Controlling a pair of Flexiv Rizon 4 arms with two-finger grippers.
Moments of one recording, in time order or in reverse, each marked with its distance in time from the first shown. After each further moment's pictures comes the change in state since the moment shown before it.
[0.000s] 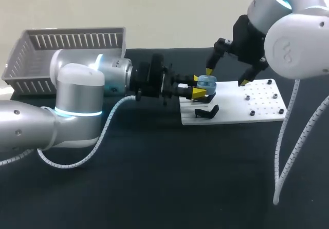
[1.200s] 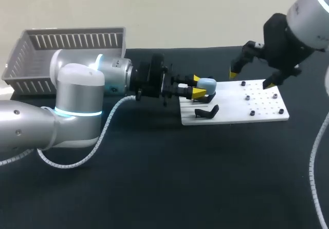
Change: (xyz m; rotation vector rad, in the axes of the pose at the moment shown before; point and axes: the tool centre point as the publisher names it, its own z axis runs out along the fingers) left arm 0.000 0.000 0.000 -0.001 0.002 0.001; right arm 0.046 -0.032 -0.066 -0.058 -0.129 -0.051
